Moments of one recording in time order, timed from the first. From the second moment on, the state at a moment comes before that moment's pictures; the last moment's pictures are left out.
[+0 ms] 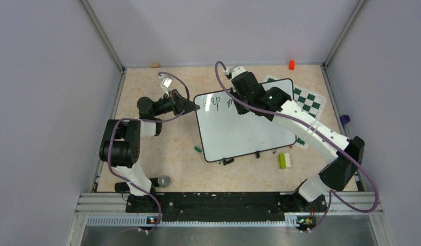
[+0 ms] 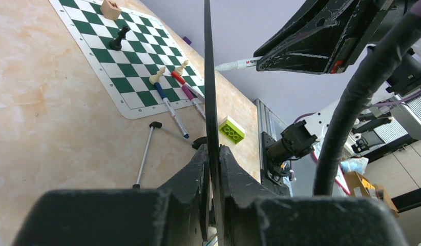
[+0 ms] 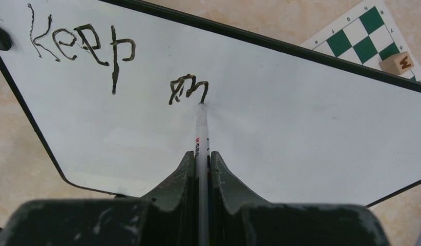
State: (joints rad) left arm -0.07 1.77 0.76 1.41 1.23 -1.08; right arm 0.78 1.54 1.58 -0.82 0.33 0.14
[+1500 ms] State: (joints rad) left arm -0.07 1.77 0.76 1.41 1.24 -1.08; right arm 0.72 1.22 1.27 -0.53 0.36 0.17
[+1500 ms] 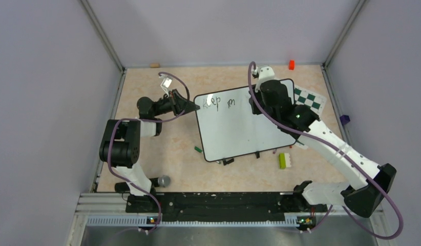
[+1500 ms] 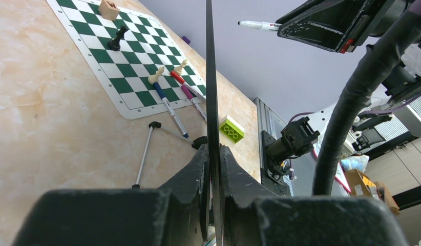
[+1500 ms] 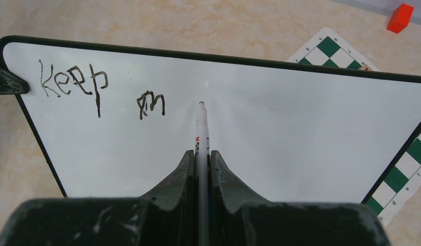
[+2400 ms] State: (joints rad) left arm -0.07 1.77 0.76 1.41 1.24 -1.08; right arm 0.71 1.35 1.37 -0.61 0.32 0.20
